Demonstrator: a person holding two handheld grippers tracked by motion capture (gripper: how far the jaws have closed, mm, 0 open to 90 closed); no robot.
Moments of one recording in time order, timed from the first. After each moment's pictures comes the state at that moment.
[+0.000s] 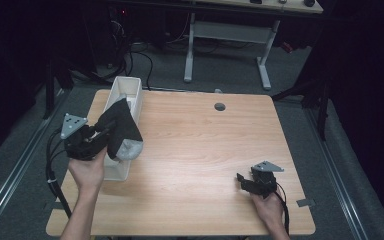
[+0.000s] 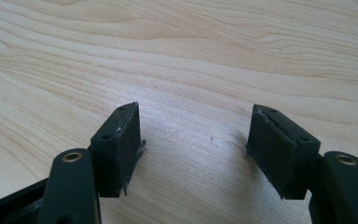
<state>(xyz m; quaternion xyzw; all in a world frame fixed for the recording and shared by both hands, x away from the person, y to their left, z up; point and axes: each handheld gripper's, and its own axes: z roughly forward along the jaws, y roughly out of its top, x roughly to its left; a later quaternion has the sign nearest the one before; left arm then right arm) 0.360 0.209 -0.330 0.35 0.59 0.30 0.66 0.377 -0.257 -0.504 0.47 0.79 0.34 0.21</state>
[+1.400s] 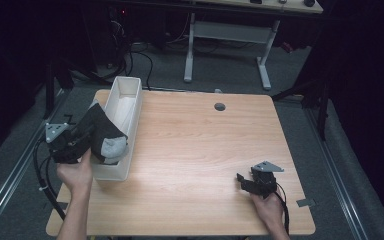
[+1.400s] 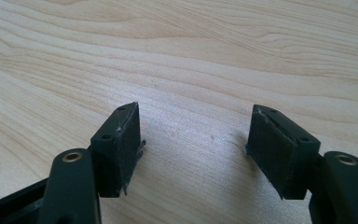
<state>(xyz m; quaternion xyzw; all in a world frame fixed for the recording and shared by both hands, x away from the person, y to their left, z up) 0.374 0.263 -0.370 0.28 0.66 0.34 0.62 0.377 -0.257 -0.504 0.47 0.79 0.34 0.22</state>
